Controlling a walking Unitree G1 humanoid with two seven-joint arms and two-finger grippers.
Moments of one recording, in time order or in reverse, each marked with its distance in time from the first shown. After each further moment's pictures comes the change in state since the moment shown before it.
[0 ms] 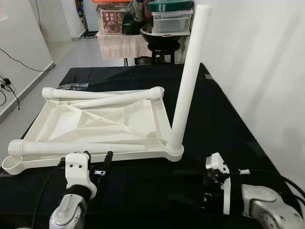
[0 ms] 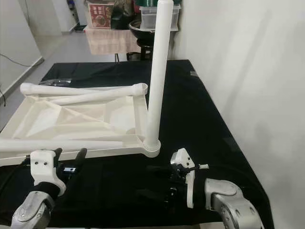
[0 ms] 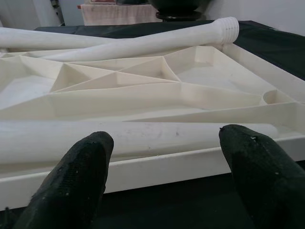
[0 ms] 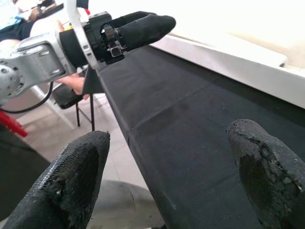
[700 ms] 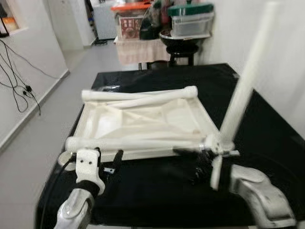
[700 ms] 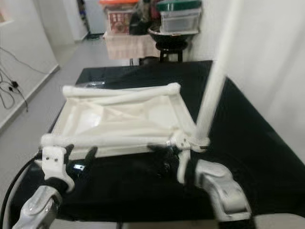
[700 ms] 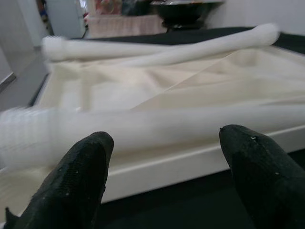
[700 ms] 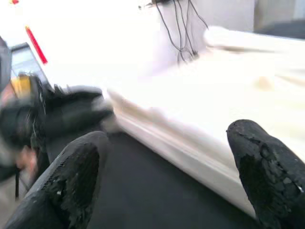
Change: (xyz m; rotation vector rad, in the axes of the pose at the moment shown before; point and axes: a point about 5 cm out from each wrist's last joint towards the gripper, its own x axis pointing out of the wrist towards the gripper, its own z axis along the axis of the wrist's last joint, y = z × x) left arm 0.010 -0.007 0.005 0.028 -0.008 -0.044; right arm 0.063 -0.028 0.043 -0.068 -0.238 -0.224
